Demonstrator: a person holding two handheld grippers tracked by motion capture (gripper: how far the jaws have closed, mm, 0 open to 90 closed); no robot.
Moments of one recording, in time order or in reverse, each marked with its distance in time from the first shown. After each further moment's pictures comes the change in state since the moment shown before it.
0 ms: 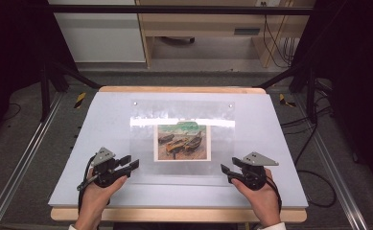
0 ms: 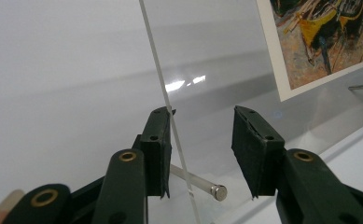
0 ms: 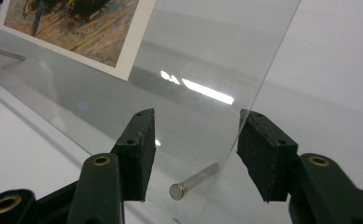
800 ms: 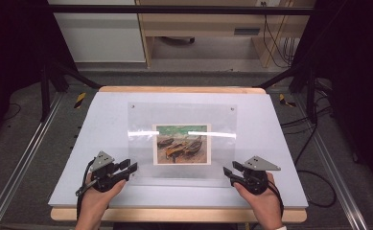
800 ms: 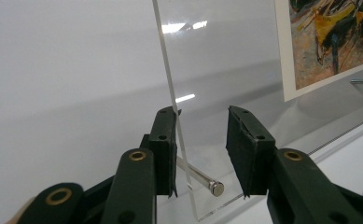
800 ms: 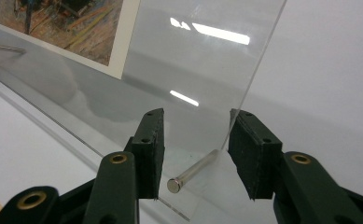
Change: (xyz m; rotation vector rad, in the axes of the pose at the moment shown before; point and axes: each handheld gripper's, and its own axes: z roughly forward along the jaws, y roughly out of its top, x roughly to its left) left arm -0.006 -0.008 -0.008 0.003 0.021 0.003; right arm 0.004 -0.008 -0.008 -0.001 -0.012 -0.008
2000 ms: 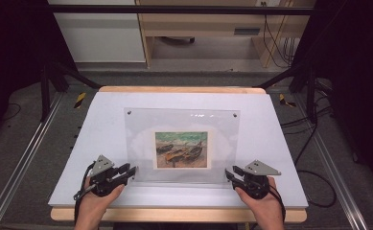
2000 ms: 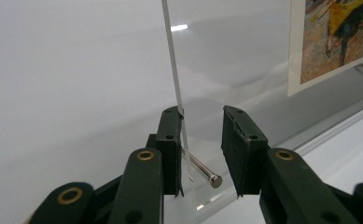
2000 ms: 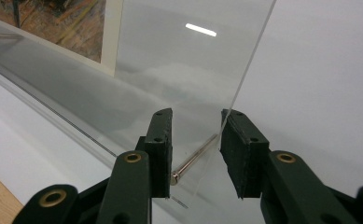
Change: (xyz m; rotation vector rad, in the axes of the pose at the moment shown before) left arm -0.004 -0.007 -0.006 0.022 0.004 0.040; right arm 0.005 -0.007 -0.007 0.020 -0.016 -0.027
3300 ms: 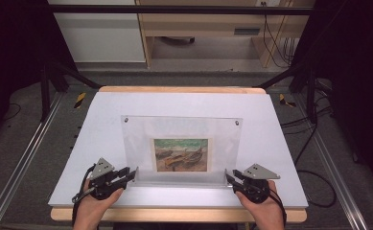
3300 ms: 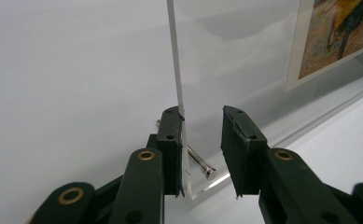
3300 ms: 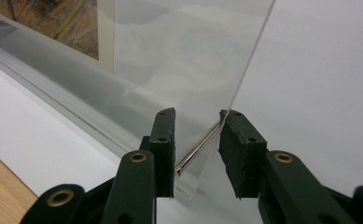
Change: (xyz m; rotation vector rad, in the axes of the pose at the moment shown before) left arm -0.001 -0.005 -0.004 0.029 -0.017 0.028; right arm 0.006 -0.006 -0.004 0.023 -0.007 -0.015
